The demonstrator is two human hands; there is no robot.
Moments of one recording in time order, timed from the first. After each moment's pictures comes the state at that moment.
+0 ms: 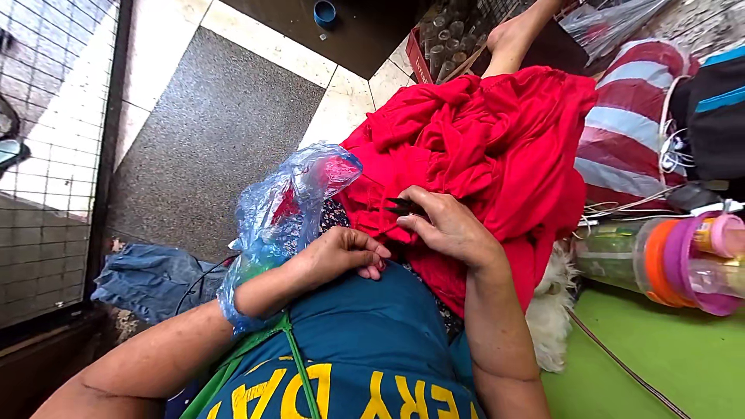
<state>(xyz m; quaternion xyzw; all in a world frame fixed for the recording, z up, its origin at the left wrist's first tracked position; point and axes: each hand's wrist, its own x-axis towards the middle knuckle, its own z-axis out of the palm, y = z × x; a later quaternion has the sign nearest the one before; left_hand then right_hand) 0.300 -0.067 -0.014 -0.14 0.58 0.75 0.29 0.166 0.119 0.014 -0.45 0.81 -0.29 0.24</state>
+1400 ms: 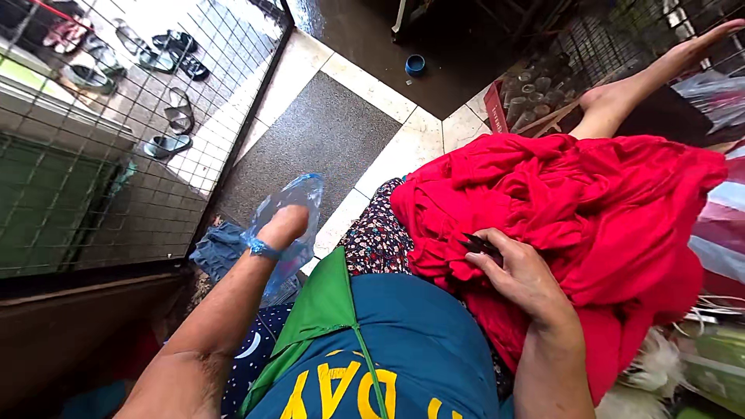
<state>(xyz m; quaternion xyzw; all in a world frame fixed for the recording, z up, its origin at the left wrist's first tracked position) 0.337 -0.210 -0.048 -0.38 0.80 0.17 0.44 0.170 0.123 -0.002 -0.41 0.84 -0.28 0.21</state>
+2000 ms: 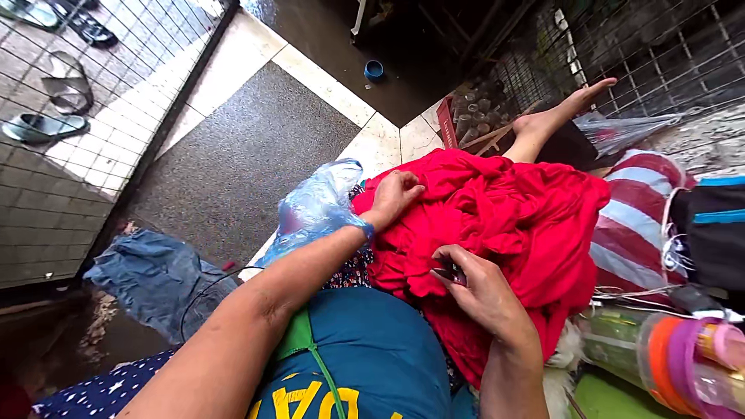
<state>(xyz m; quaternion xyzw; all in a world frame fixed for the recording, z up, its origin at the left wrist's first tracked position) 0.156 -0.092 -0.089 -0.19 0.80 0.57 -0.04 0.169 0.125 0.024 -0.47 0.83 -0.26 0.18</state>
